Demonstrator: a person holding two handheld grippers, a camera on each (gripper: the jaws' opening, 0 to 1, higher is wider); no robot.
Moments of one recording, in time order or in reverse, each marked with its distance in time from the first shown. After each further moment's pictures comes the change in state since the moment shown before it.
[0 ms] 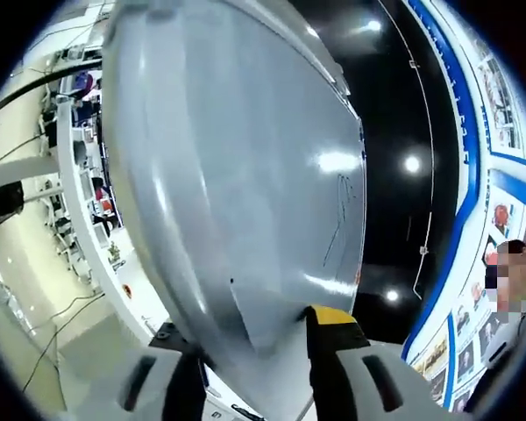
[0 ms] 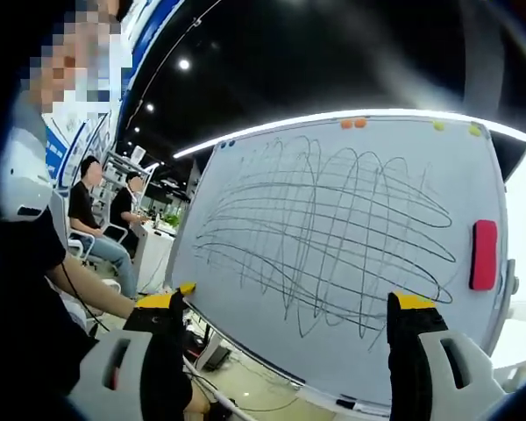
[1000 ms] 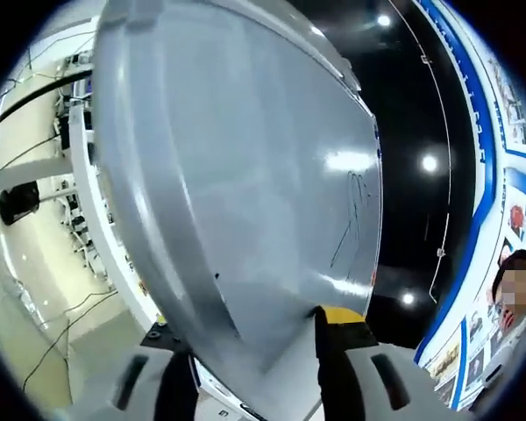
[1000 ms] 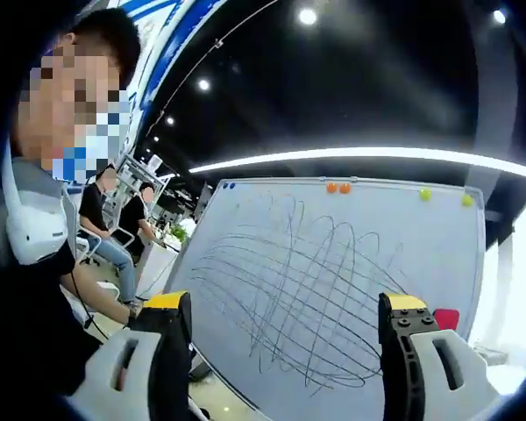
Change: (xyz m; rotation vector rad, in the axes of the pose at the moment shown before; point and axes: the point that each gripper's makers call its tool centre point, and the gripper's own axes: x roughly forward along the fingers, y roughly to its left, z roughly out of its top) left arm 0.005 0.017 -0.002 -0.024 0.005 0.091; right arm -0.041 -0.052 0.104 -0.166 -0.125 0.079
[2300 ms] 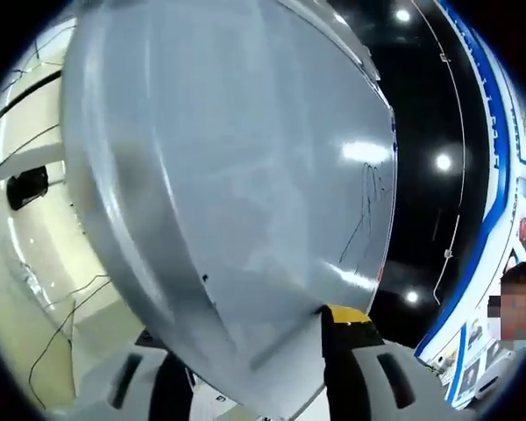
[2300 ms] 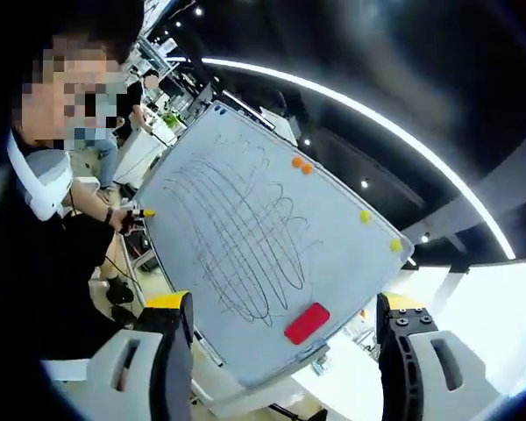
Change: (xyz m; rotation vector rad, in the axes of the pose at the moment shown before) left arm -0.002 -0.010 -0.013 -0.031 0.079 0.048; right arm -0.071 -0.075 0.085 -0.350 0.469 -0.069
